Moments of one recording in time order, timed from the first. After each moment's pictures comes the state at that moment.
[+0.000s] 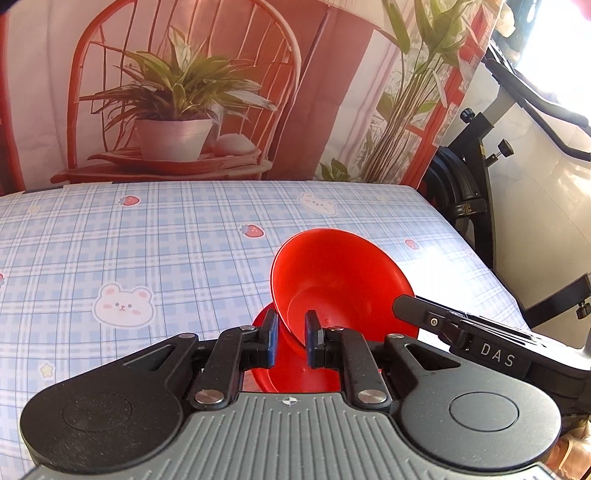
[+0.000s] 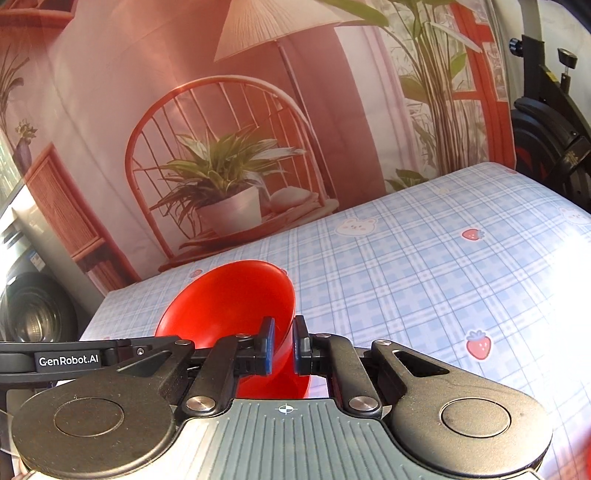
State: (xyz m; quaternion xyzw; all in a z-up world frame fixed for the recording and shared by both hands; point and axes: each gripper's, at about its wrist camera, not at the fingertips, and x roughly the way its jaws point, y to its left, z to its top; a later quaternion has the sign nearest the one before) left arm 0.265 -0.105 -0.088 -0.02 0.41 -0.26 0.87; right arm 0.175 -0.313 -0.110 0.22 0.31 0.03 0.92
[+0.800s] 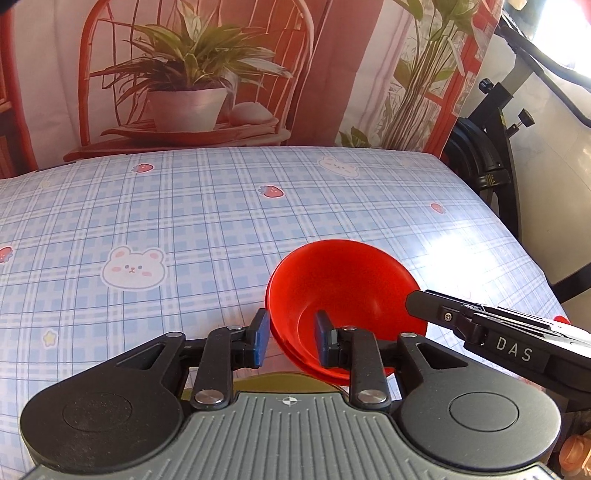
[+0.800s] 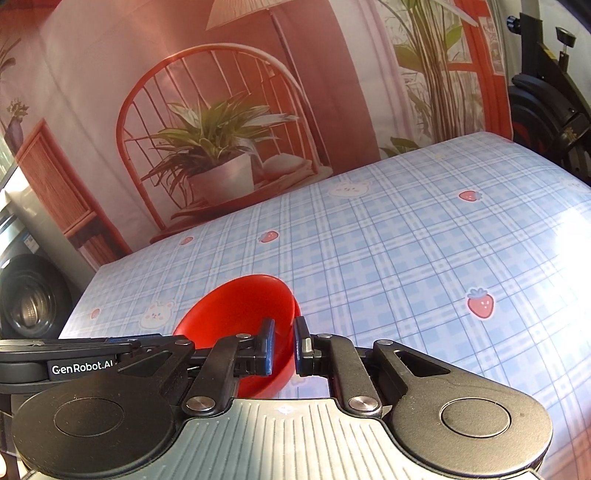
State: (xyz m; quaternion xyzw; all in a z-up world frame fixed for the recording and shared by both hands) left arm 0.260 -0.106 -0.112 0.01 0.43 -0.23 0.87; right arm 0.170 -0.306 -0.135 0.22 0.34 0.02 0.91
